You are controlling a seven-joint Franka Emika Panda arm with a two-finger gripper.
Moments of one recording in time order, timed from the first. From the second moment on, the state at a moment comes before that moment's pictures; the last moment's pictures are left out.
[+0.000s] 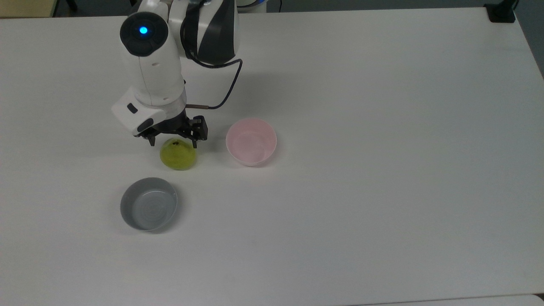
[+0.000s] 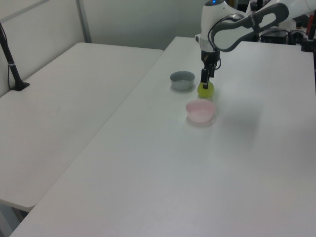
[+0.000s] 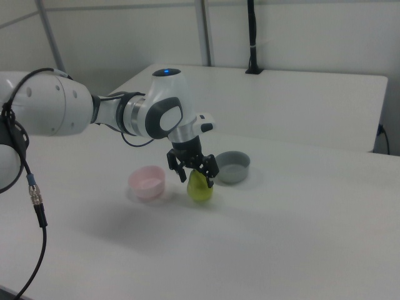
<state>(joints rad) -0.05 0.46 -0.09 -1.65 -0.06 2.17 -0.11</state>
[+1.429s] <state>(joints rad) 0.01 0.31 -0.06 -1.63 -0.06 2.00 -0.05</state>
